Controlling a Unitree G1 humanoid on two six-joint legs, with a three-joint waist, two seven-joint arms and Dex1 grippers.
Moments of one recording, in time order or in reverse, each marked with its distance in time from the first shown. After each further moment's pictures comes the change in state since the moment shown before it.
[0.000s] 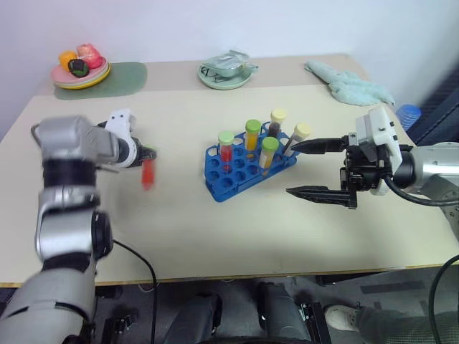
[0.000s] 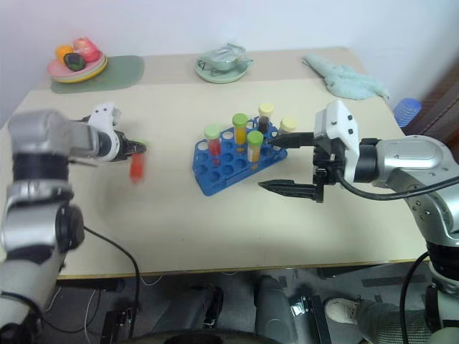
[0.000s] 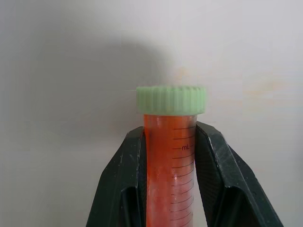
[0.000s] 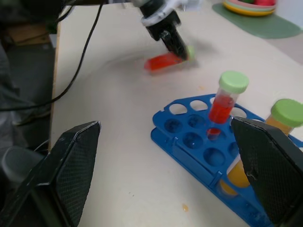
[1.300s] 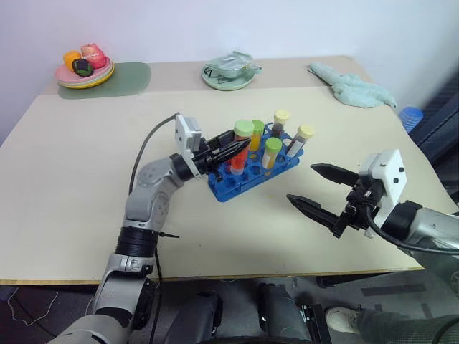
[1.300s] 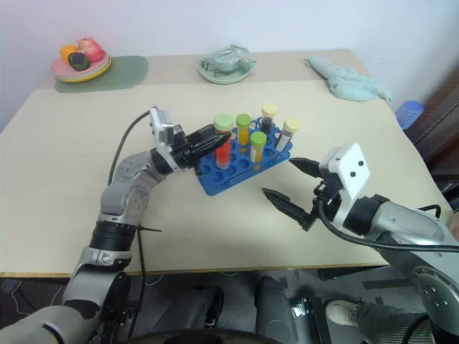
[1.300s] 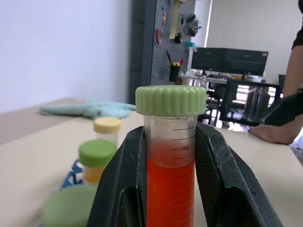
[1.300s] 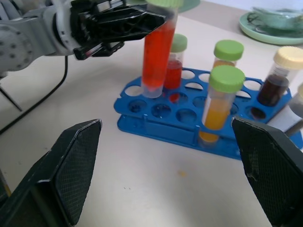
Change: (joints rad) left arm 0.202 -0.386 -0.339 -0.012 0.100 -1.174 -0.370; right arm 0.440 0.132 -0.273 -0.420 0.214 0.179 -0.639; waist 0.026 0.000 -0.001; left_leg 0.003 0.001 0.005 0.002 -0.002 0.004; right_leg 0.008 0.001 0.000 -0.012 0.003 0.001
